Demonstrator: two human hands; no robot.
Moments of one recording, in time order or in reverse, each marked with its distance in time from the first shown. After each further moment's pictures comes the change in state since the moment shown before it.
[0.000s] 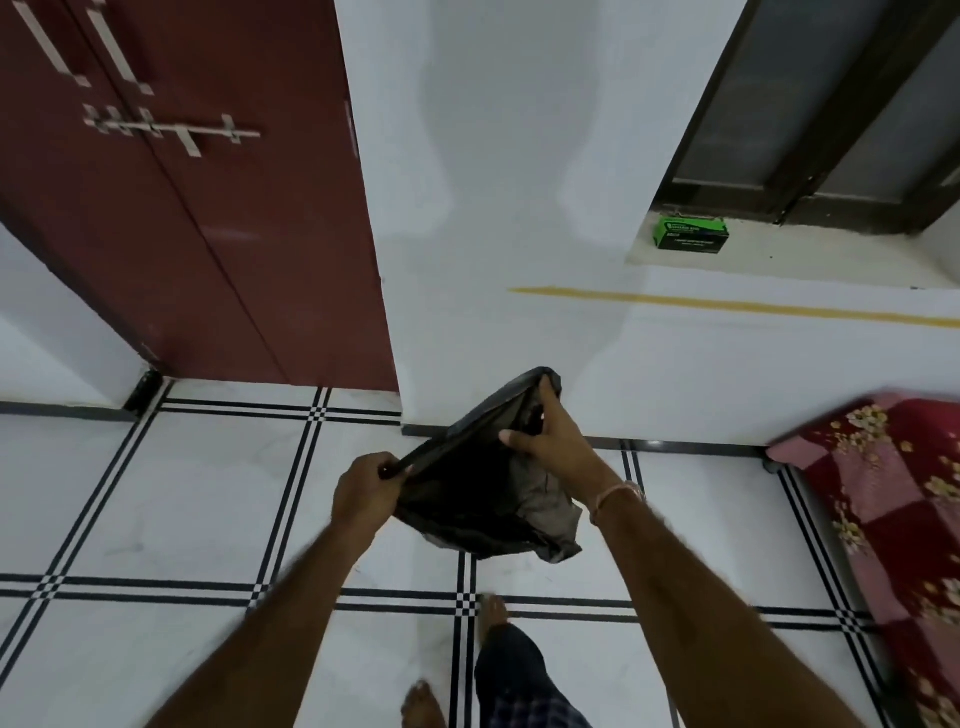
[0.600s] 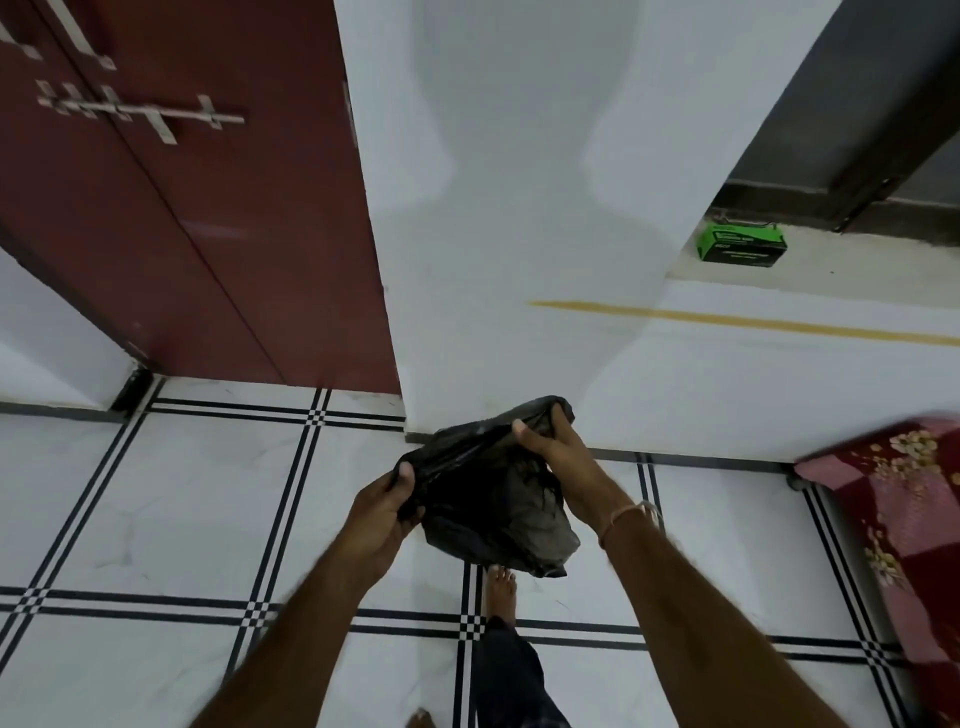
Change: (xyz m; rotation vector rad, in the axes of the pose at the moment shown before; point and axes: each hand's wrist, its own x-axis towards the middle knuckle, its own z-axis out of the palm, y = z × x) left_hand 0.081 0.000 0.014 -0.968 -0.308 -0.214; right_hand 0.083 -0.001 0.004 0.396 -0.059 0.155
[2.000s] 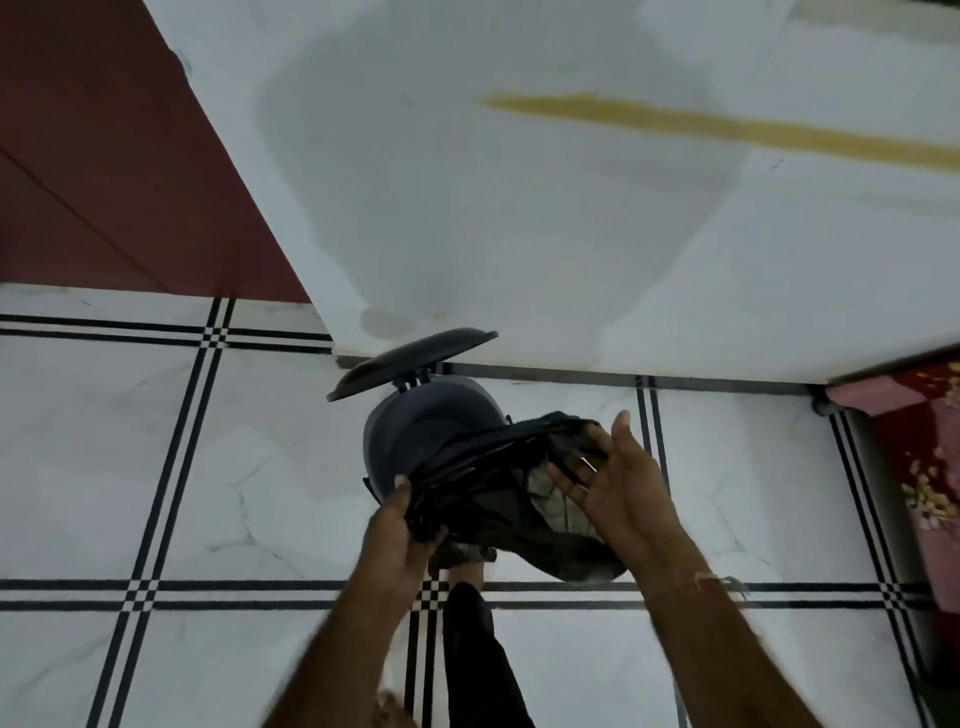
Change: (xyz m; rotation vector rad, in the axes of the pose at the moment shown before) left_hand 0.215 -0.225 0.030 -0.337 0.323 -0.270; right_hand 0.119 0.199 -0.162 0.483 0.363 0.202
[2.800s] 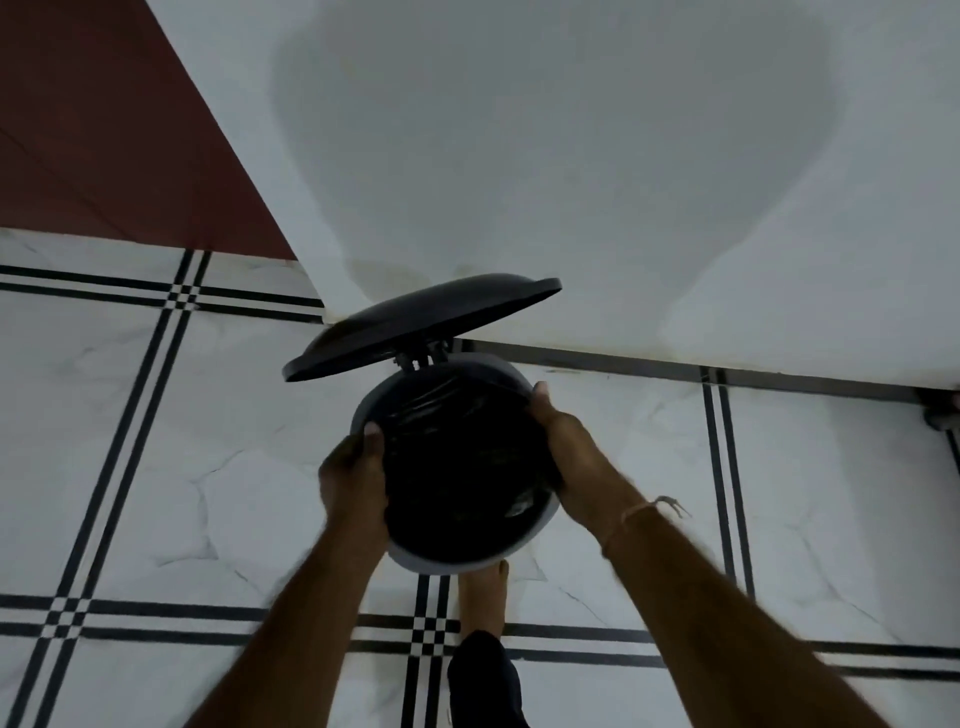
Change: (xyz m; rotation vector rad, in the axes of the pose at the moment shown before) left_hand 0.207 0.012 -0.031 0.404 0.262 0.443; right_hand 0.205 0.112 0.037 -0.499 -0.110 0.082
